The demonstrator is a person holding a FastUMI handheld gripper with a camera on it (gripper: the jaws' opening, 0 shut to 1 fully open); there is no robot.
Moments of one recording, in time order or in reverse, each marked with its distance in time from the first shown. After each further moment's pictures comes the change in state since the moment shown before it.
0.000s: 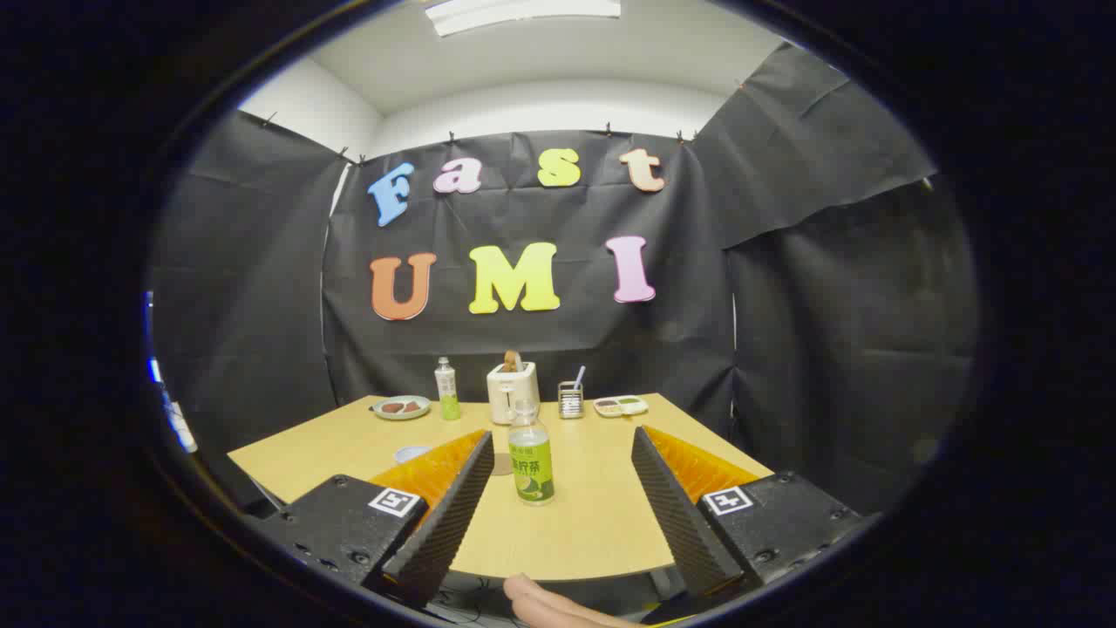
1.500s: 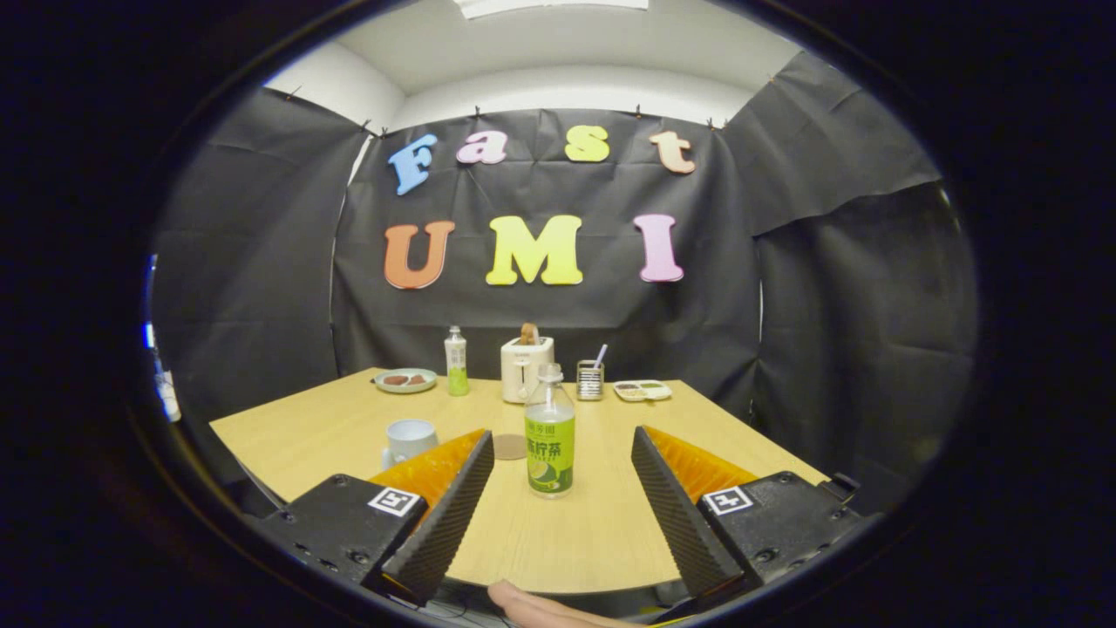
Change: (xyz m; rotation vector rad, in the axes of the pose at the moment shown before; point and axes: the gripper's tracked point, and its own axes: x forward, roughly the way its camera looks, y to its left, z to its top) arm 0.086 0.034 -0.057 -0.070 0.044 0.043
